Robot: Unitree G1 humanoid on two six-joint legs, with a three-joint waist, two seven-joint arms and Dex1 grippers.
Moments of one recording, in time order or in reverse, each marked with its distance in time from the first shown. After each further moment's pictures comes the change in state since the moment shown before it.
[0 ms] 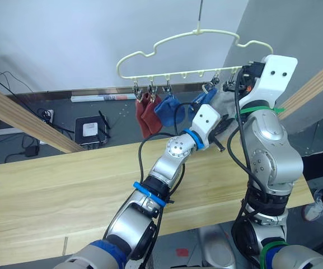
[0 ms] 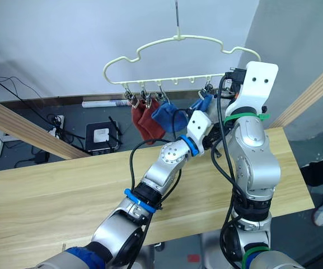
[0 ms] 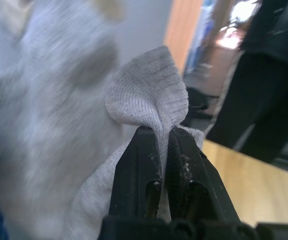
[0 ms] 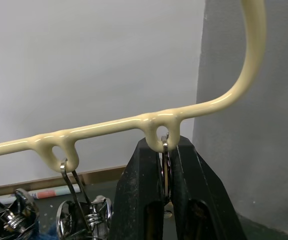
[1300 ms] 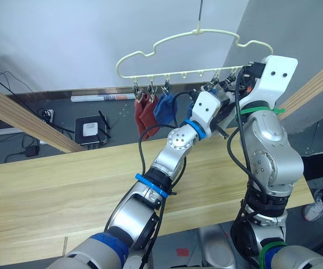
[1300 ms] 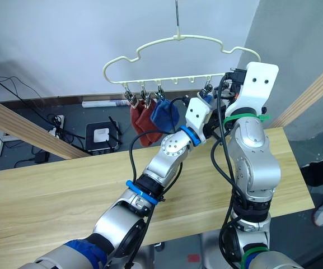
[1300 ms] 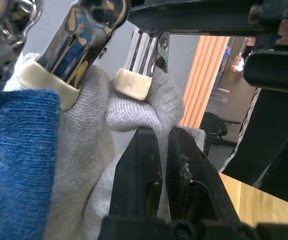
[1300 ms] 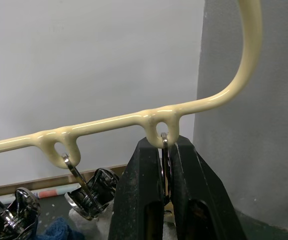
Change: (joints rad) left arm -0.084 -0.004 0.002 0.042 -0.074 -0.089 0.047; right arm 0.003 0.012 0.004 -0.013 -0.002 0.016 -0.002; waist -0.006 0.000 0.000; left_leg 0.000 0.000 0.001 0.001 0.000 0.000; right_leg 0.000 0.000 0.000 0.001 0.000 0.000
